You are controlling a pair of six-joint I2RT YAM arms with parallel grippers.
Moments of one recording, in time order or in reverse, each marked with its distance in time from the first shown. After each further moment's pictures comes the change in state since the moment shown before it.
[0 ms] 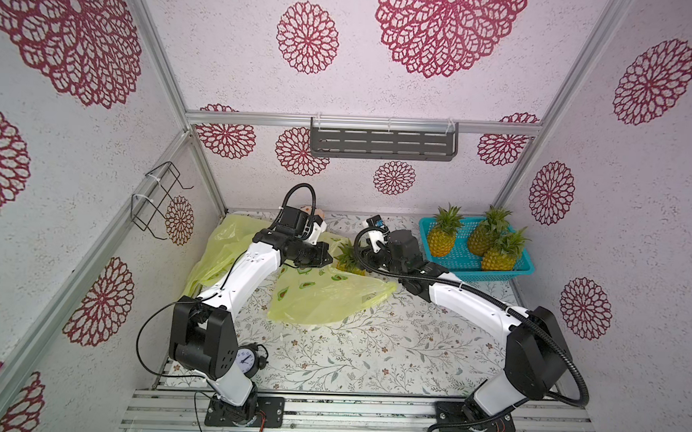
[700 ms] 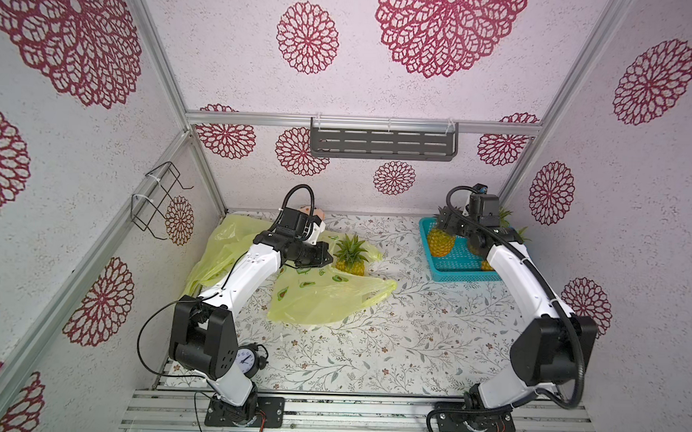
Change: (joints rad) left arm 0.001 0.000 -0.019 0.053 0.002 -0.049; right arm -0.576 0.090 0.346 -0.501 0.201 0.171
